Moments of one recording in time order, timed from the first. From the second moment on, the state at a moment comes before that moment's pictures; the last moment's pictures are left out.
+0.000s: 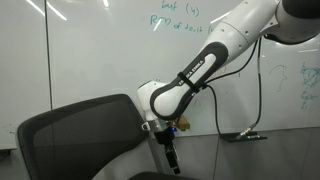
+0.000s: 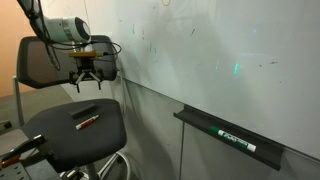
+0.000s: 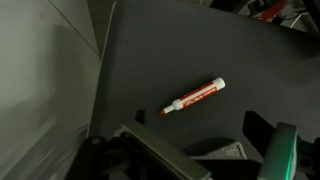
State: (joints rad) arm 0.30 0.54 0.30 -1.93 -0.38 2.03 -0.33
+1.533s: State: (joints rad) arm 0.36 0.86 0.26 -1.76 -0.12 2.34 0.03
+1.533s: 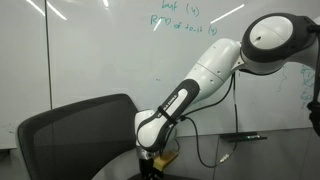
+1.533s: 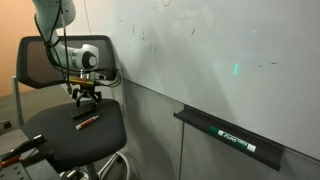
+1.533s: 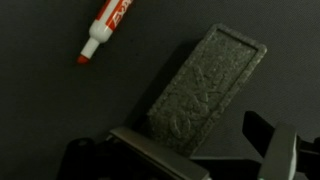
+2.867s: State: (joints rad) arm 0.50 0.80 0.22 -1.84 -0.16 2.28 0.19
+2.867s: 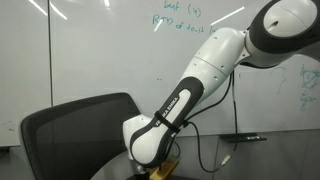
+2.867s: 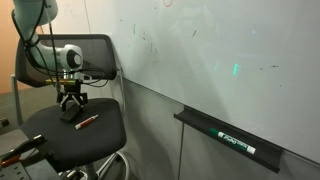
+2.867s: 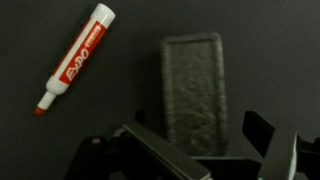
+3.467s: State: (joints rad) arm 0.53 0.70 0.20 -1.93 -0.22 2.26 0.23
